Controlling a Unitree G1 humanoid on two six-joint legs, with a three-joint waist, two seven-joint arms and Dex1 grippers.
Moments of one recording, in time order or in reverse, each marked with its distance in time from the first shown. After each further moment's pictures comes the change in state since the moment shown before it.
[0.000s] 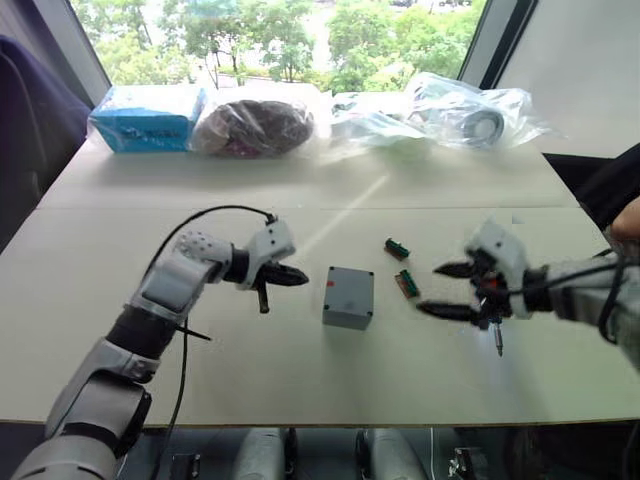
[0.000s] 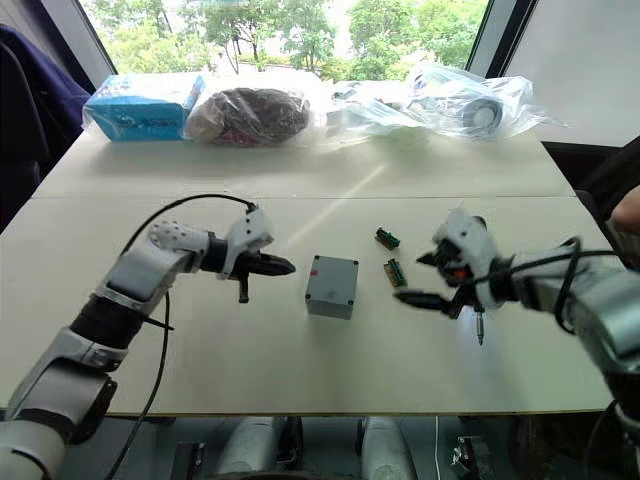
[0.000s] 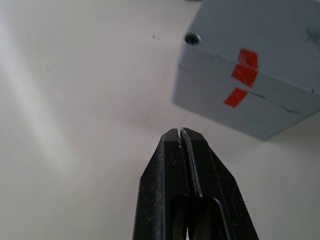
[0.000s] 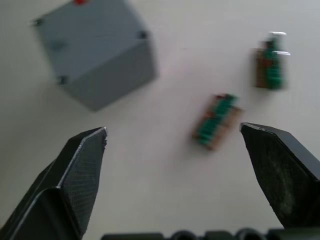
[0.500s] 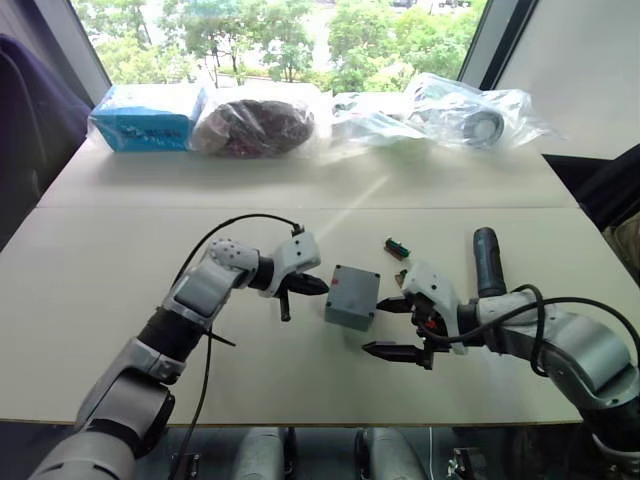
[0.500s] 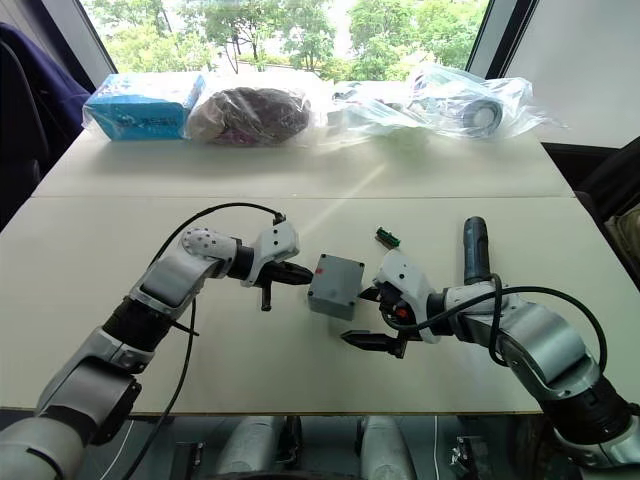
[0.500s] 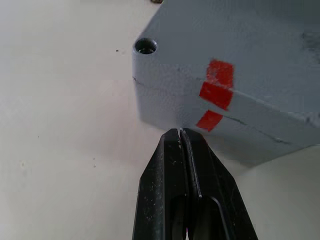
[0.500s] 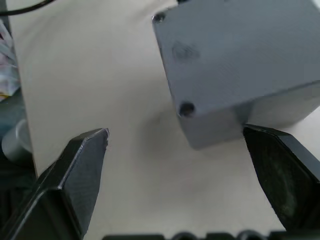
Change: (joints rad) left arm -0.044 -0.089 -0.025 0.024 0.031 -0.010 -0.044; right arm -0.020 0.197 0.181 -0.030 -0.045 -0.017 -0.024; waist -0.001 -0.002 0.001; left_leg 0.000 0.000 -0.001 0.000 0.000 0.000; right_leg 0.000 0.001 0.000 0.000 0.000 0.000
